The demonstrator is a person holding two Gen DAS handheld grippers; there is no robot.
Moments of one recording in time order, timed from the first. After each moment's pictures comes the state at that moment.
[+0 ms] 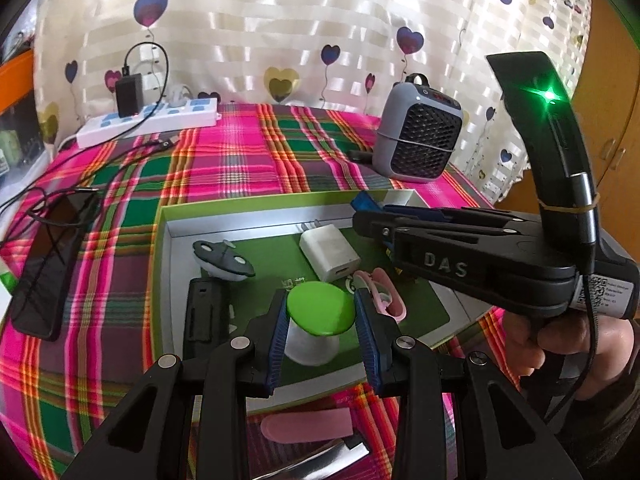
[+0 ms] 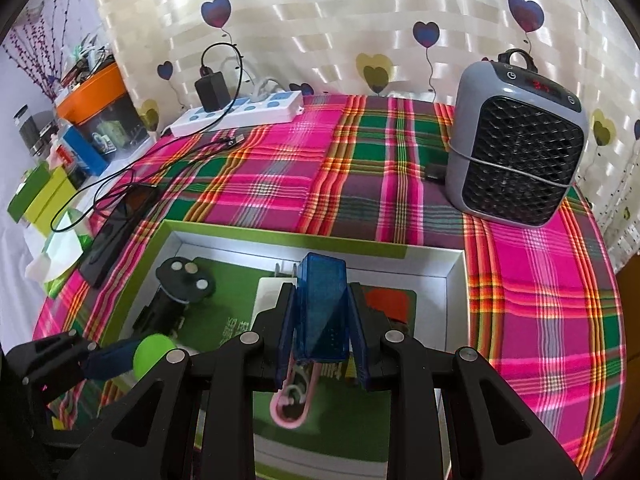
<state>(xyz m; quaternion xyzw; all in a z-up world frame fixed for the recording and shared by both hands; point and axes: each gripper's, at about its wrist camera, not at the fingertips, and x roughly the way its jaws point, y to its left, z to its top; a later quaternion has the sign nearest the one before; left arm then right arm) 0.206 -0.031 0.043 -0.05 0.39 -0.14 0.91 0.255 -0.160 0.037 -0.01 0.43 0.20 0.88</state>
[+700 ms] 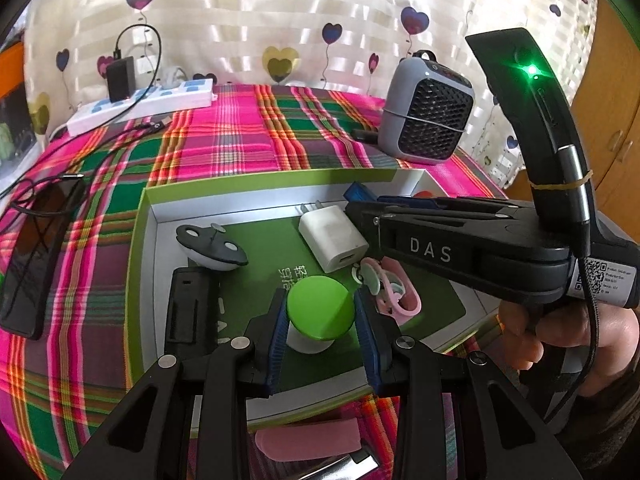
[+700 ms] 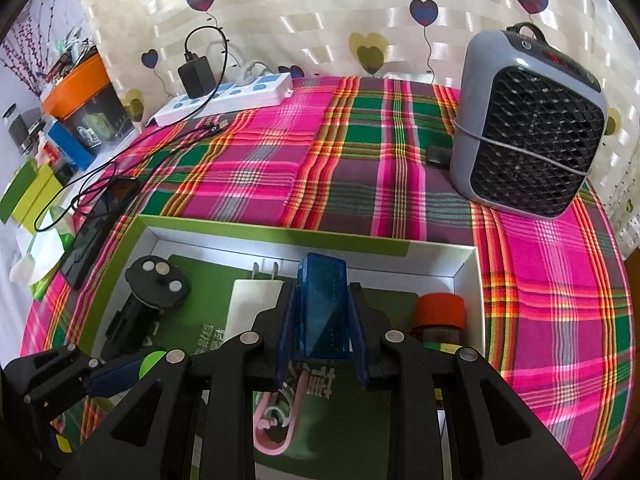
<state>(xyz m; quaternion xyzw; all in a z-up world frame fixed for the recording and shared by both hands) 0.218 -0.037 0.026 -0.05 0.42 -0.14 0.90 0.273 -0.158 0.018 -0.01 0.46 0.19 0.87</state>
